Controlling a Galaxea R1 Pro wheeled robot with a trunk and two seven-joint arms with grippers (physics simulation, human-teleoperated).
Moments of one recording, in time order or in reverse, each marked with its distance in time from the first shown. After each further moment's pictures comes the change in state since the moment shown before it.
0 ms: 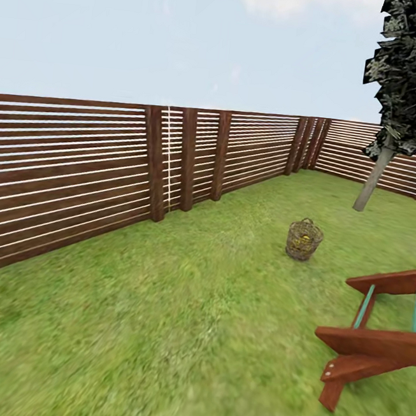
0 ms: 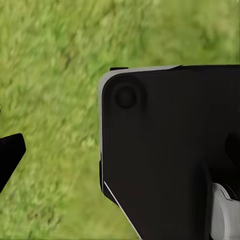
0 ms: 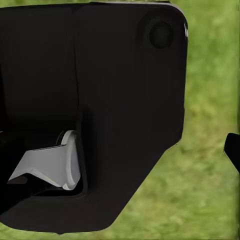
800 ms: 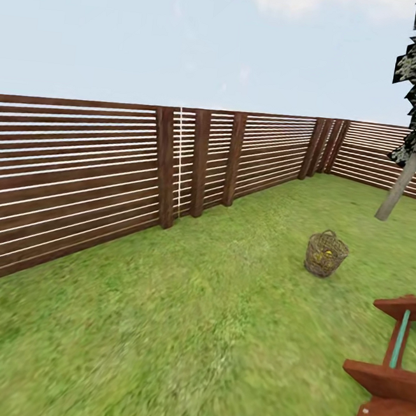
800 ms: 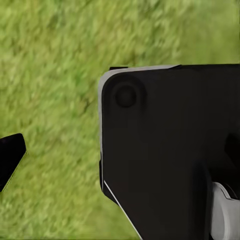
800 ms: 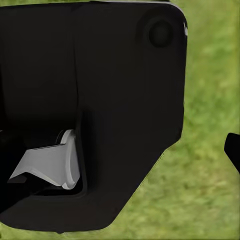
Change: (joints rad) left arm 0.000 0.000 -0.001 0.000 0.000 -0.001 0.000; right arm 0.000 -0.001 -0.001 0.000 0.000 0.000 0.000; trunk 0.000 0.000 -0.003
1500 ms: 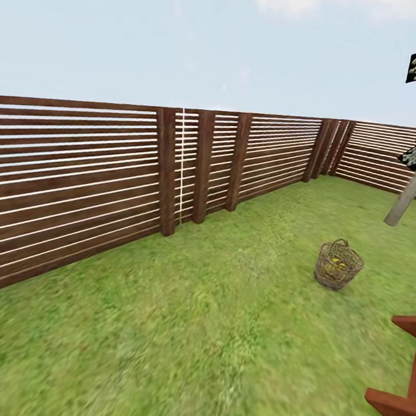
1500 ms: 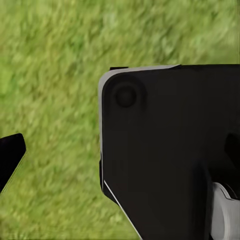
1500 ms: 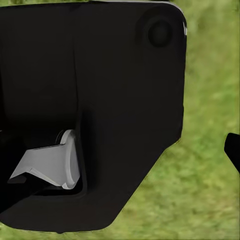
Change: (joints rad) left arm 0.000 0.000 0.000 0.000 0.000 0.000 0.000; right arm 0.000 0.000 -0.002 0.000 -0.001 0.000 0.000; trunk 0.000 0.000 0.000
